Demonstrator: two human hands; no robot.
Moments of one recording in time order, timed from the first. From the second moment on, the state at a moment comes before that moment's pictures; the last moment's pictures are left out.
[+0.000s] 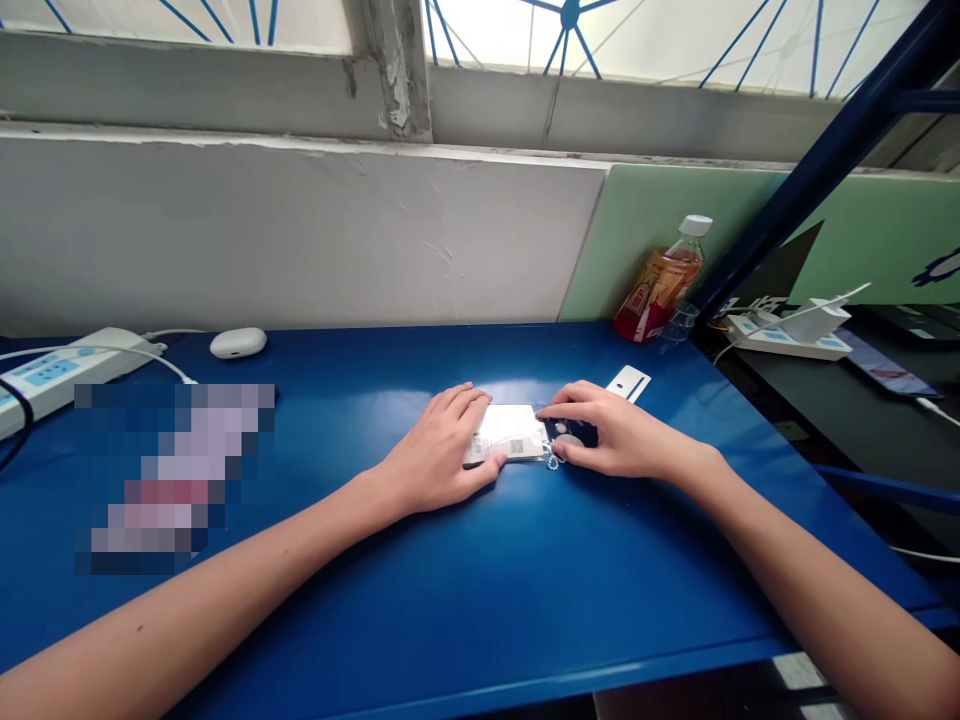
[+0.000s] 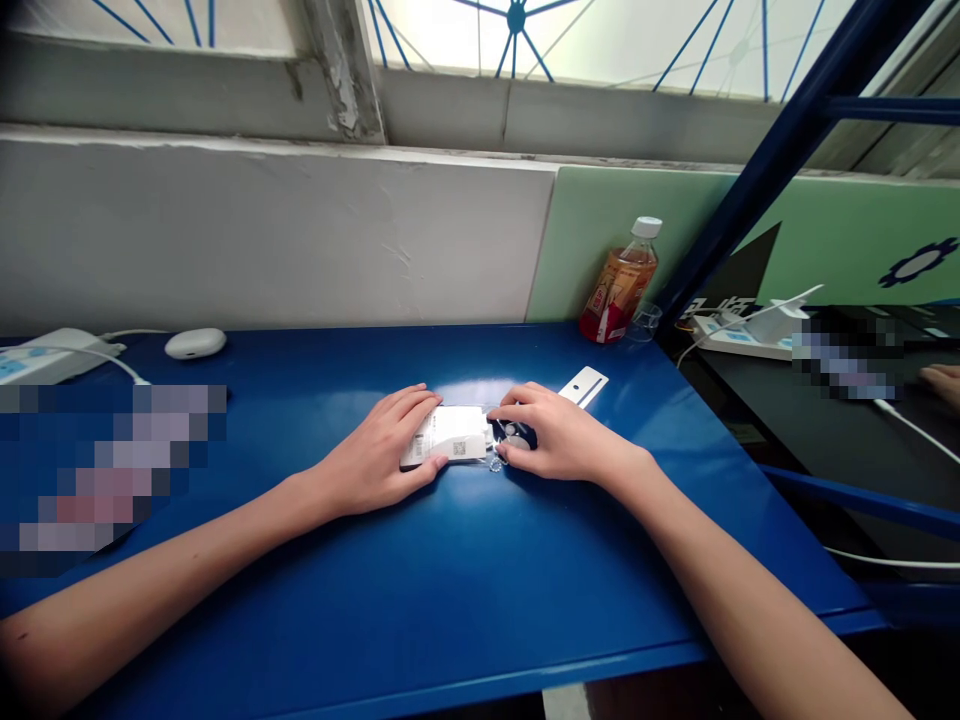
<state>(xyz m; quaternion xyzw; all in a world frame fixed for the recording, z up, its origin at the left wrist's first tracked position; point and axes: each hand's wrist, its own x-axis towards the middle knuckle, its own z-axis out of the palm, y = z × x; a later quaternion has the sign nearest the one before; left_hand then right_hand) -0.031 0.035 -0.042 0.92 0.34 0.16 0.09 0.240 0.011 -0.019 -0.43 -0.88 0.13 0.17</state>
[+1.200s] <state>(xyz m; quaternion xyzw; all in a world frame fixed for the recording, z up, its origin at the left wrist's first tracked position) -0.031 0.037 -0.037 0.92 0.32 0.17 0.12 0.248 0.012 -0.019 -0.43 -0.87 0.12 0.19</state>
